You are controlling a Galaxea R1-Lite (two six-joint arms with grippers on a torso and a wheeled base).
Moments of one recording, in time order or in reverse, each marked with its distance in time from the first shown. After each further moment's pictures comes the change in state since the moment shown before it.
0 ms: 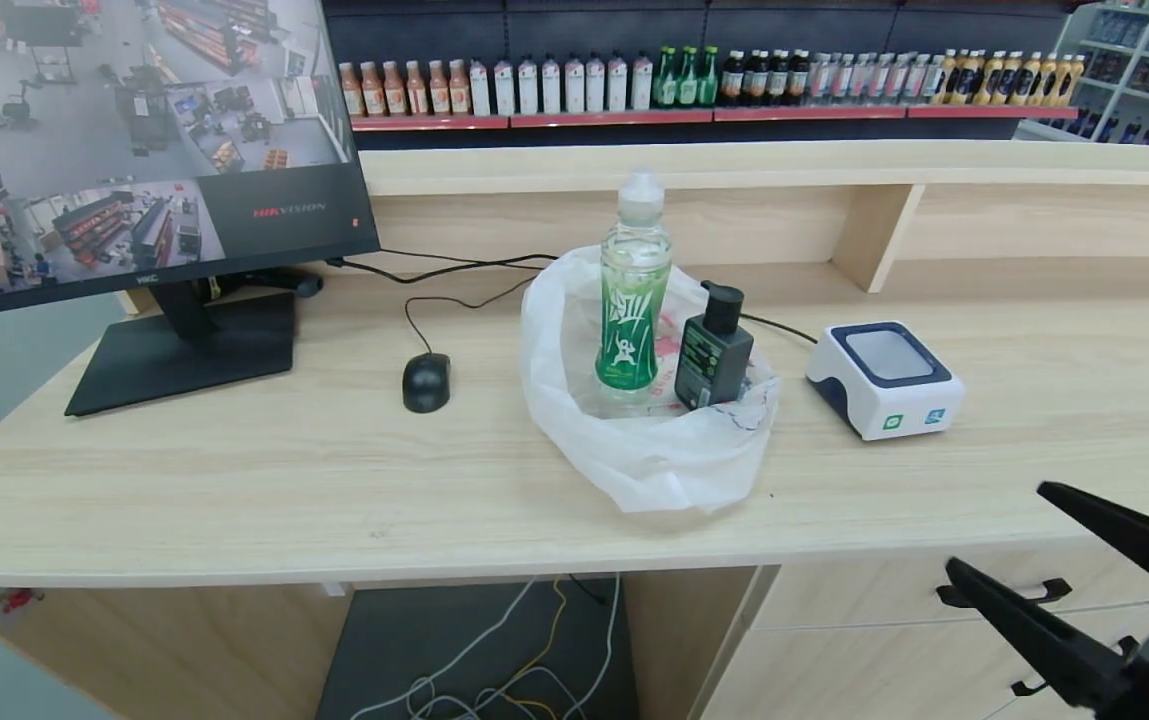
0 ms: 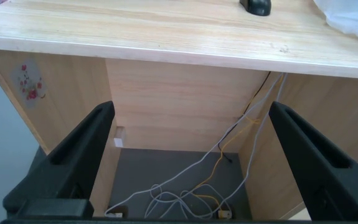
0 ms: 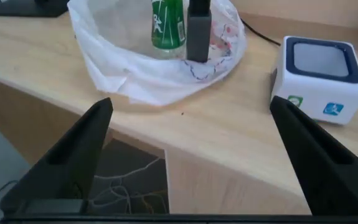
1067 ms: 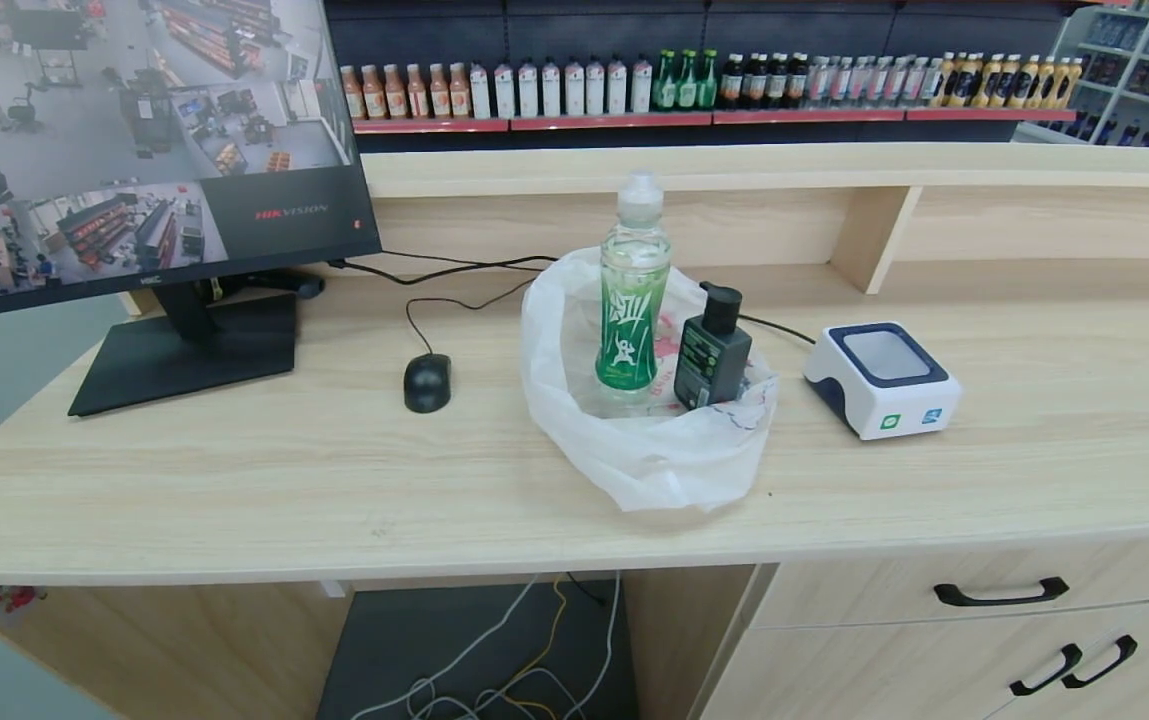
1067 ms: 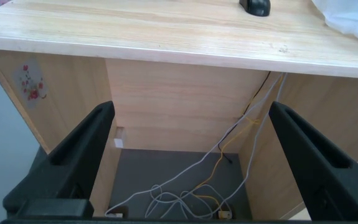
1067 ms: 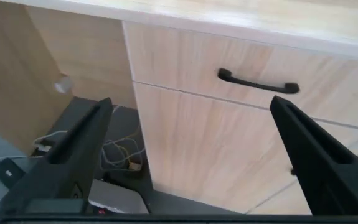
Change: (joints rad) left arm 0.000 0.000 0.000 0.000 0.000 0.001; right arm -0.299 -0.948 -0.029 1.122 0.002 -0.028
